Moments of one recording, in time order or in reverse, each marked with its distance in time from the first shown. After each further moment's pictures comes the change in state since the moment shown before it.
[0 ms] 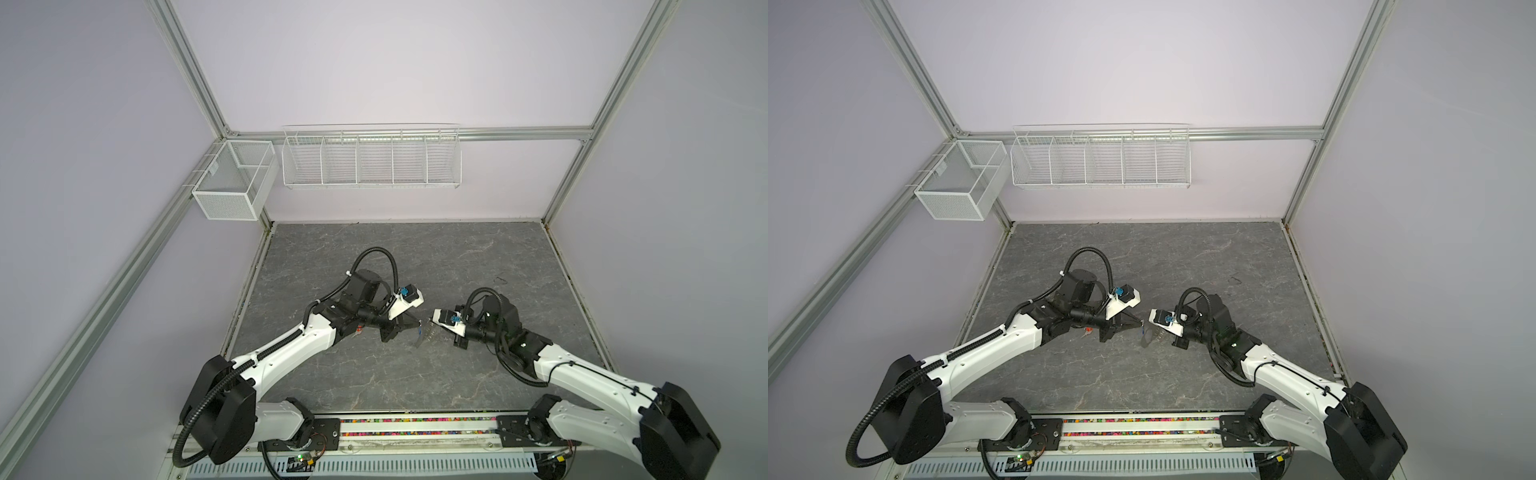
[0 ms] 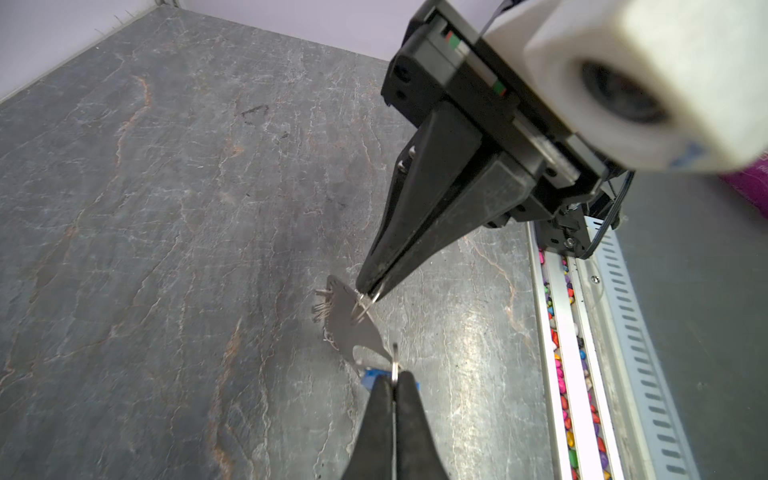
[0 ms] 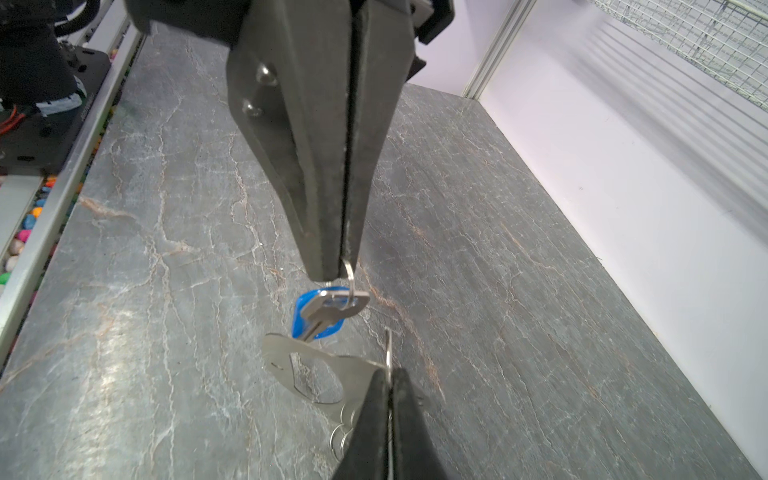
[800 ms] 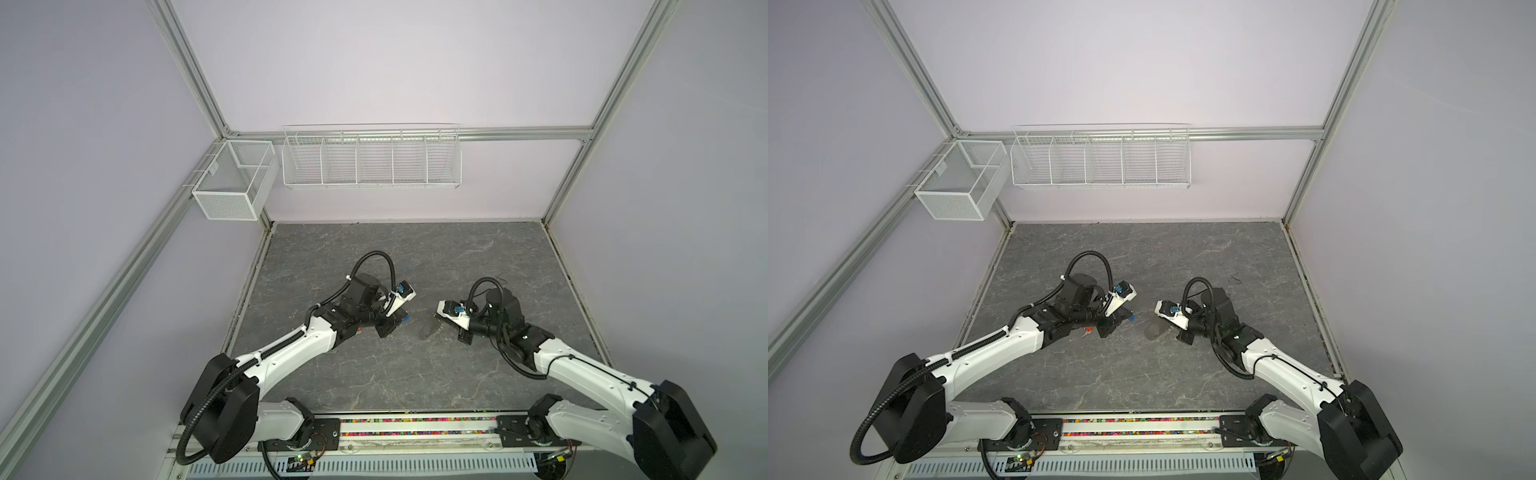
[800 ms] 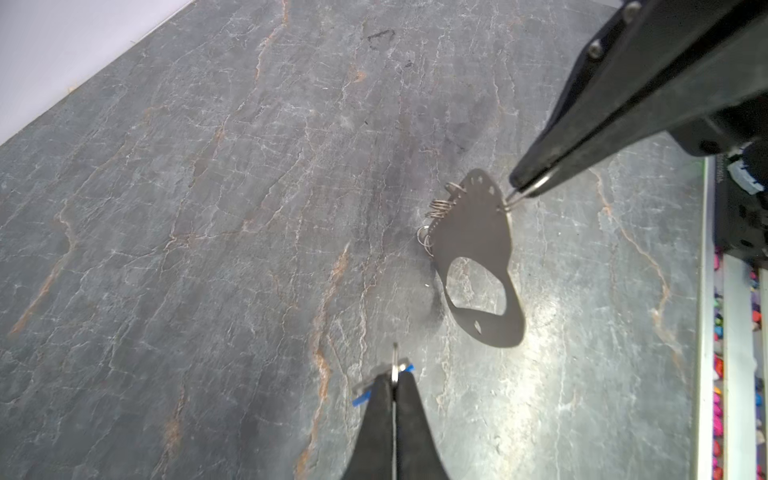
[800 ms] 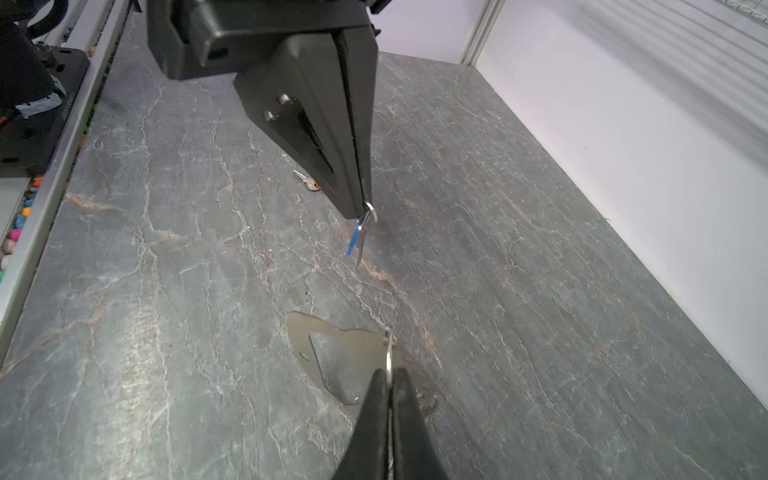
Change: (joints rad) left arm 0.004 -0.015 -0.058 0.031 -0.342 -0.056; right arm -0.100 0.034 0.037 -0.061 -0.064 0.024
